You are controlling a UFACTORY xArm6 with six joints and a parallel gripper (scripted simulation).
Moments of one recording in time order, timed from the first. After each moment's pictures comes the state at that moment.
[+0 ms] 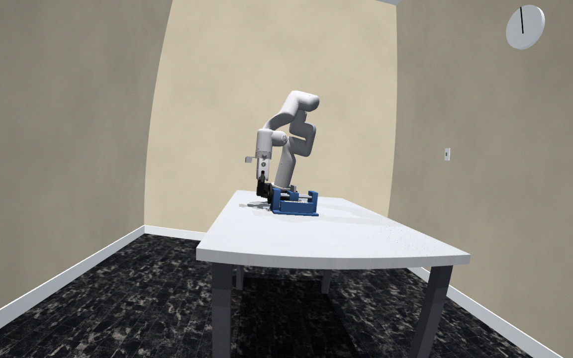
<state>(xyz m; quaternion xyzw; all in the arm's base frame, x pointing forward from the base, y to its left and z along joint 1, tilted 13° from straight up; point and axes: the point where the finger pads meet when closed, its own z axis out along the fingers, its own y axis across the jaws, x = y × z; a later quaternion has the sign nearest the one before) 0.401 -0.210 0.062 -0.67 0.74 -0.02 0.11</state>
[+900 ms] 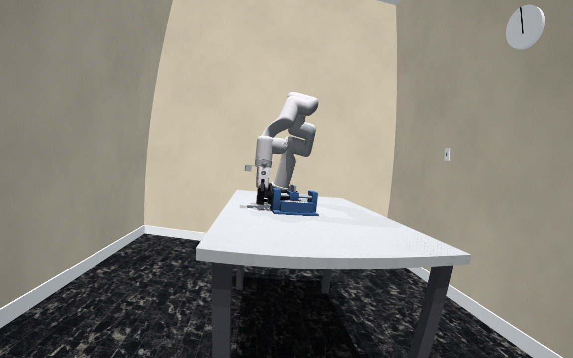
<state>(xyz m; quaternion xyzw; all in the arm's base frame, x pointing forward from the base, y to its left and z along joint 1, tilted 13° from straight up) 0.434 -0.209 0.032 -0.67 0.74 -0.02 0.11</state>
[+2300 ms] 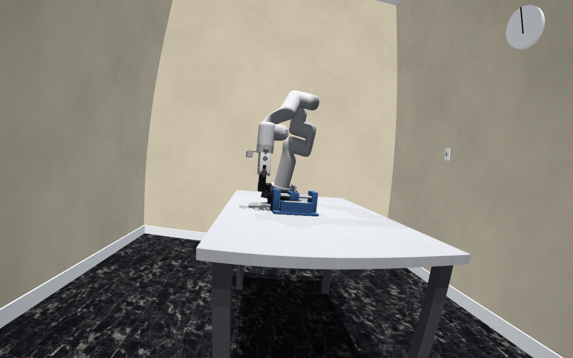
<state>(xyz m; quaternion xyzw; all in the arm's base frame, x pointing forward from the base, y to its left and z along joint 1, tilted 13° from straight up) 0.441 -0.219 0.096 -0.67 0.74 -0.02 0.12</state>
